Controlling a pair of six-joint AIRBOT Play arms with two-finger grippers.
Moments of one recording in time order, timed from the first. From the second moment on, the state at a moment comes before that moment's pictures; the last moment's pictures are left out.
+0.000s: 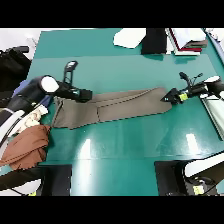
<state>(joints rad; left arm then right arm) -0.40 -1.32 1.11 1.14 -0.84 -1.59 -0.36 -1.74 1.22 -0.78 1.39 1.01</state>
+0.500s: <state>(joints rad) -0.57 -1.70 1.43 1.11 -0.83 -1.60 -0.20 -1.55 1.42 -0.76 1.42 1.05</state>
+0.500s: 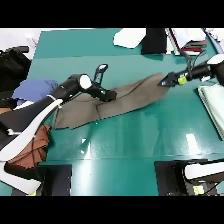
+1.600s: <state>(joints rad) -0.20 -1.42 1.72 1.33 -1.03 -1.59 0.51 -1.56 1.72 -0.75 1.14 1.17</state>
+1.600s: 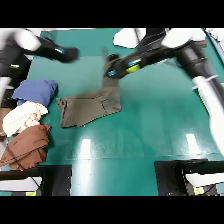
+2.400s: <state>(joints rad) -0.09 -1.21 1.72 1.35 -1.11 -1.55 0.29 -1.72 1.67 -0.76 1.32 1.16</state>
